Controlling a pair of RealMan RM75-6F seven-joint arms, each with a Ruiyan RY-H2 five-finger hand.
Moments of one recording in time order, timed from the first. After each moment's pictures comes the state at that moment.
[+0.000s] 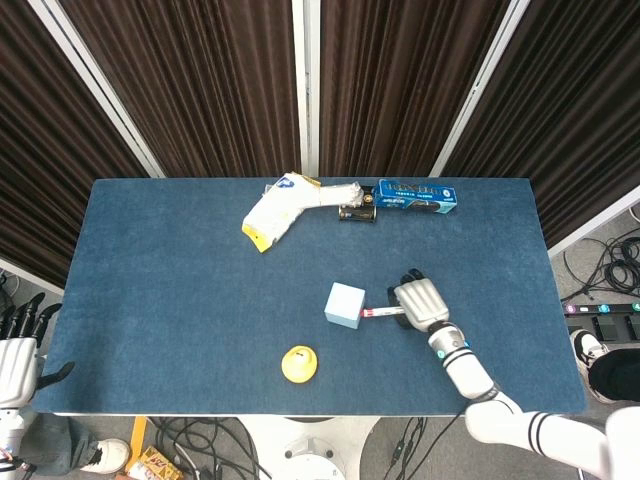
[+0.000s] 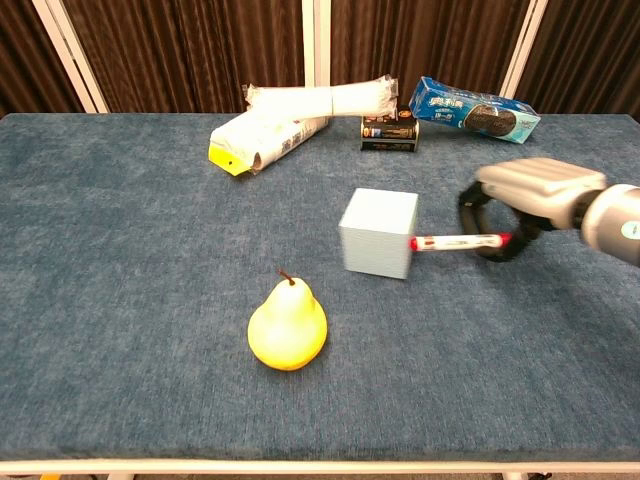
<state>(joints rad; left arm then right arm) -0.02 -1.21 -0.05 -1.54 1.44 1.52 0.09 0.65 -1.60 0.17 -1.37 -1.09 0.84 -0.48</state>
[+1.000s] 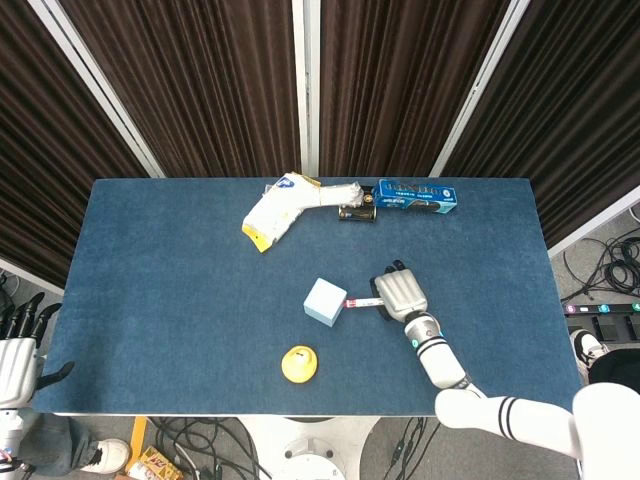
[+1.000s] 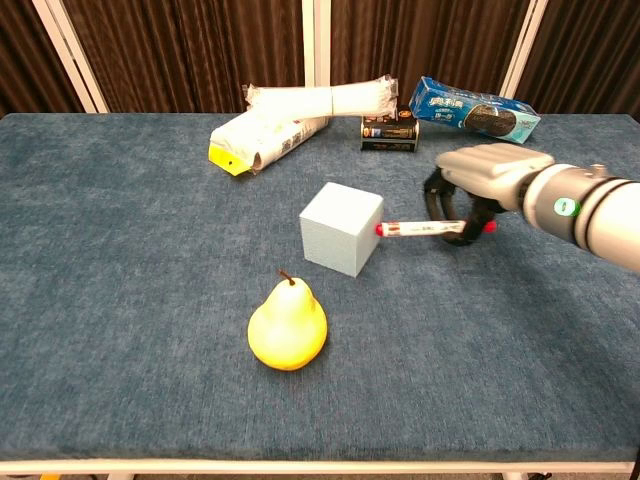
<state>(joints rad) -0.01 -1.21 -0.05 -1.53 1.45 1.53 0.08 0.80 -1.67 0.19 -1.40 -0.80 0.90 -0.68</state>
